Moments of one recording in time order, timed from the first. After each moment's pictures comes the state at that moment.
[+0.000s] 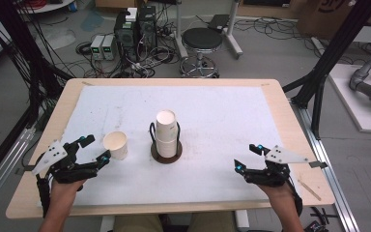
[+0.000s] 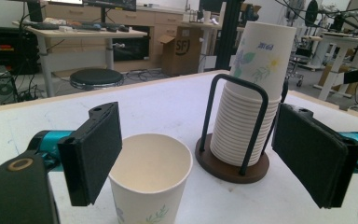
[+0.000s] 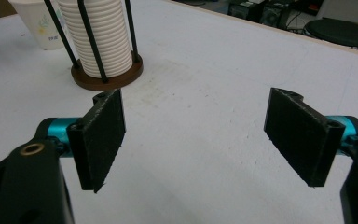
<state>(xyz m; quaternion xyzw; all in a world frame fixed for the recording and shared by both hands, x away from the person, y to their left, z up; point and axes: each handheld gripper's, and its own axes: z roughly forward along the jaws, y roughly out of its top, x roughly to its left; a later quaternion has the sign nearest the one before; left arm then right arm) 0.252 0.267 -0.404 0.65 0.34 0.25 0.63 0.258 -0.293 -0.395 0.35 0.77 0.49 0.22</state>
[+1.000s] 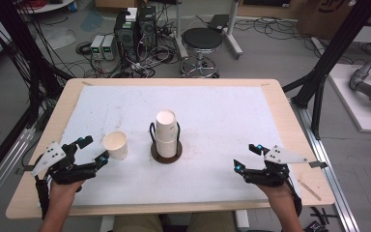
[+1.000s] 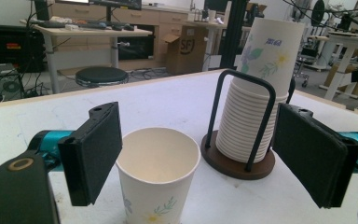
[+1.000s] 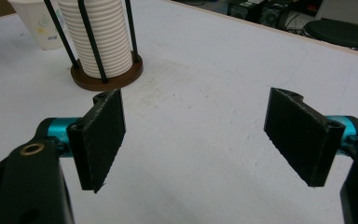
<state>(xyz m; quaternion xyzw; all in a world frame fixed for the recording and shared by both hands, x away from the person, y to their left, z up) 0.251 0.271 -0.408 0.65 0.35 0.26 0.63 0.258 -0.291 -0.395 0.35 0.77 0.48 0.23</state>
